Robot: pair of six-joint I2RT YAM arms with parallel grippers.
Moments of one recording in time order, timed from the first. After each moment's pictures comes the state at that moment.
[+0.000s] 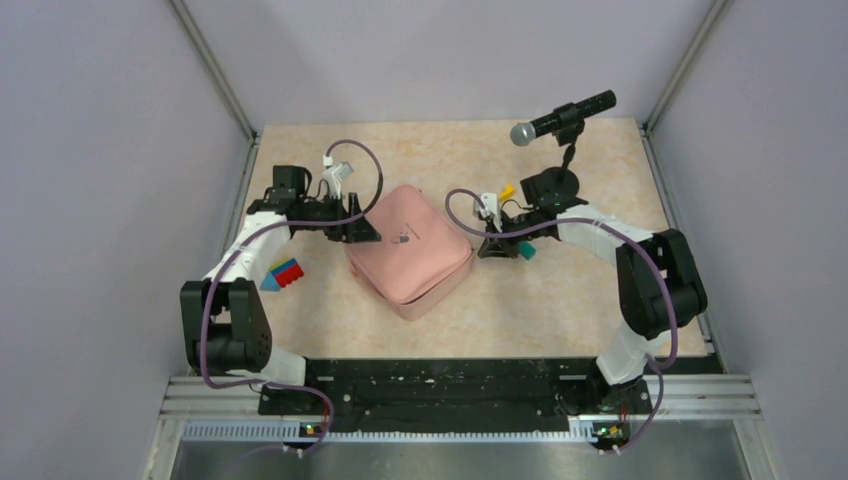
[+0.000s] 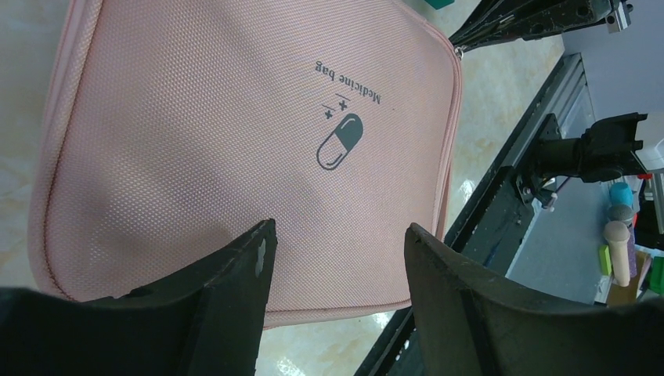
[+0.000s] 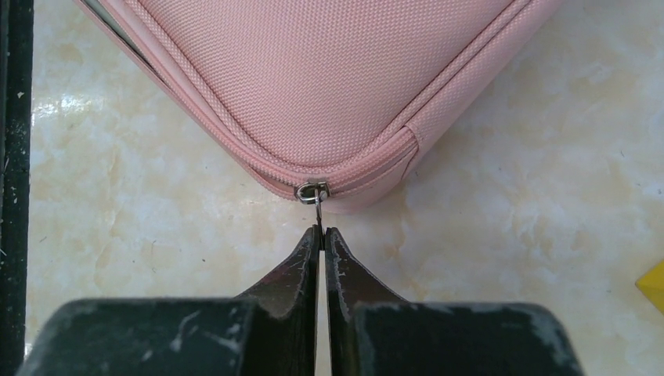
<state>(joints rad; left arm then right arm) 0.00 1.48 1.07 -0.56 0.92 0.08 0.36 1.69 1.05 -0.41 -0.88 -0.86</state>
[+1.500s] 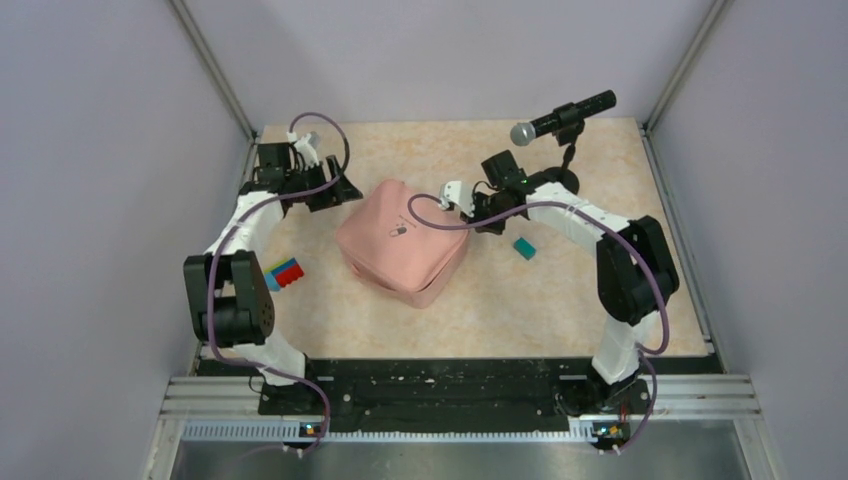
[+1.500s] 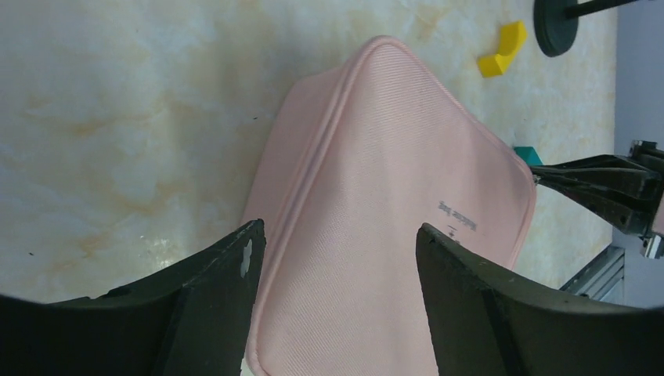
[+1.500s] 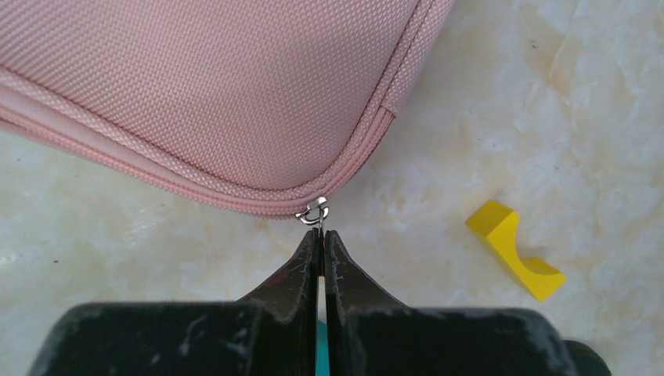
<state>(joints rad) 0.07 1.61 1.24 -0.38 0.63 -0.23 0.51 1.80 1.36 -0.60 -0.35 -0.88</state>
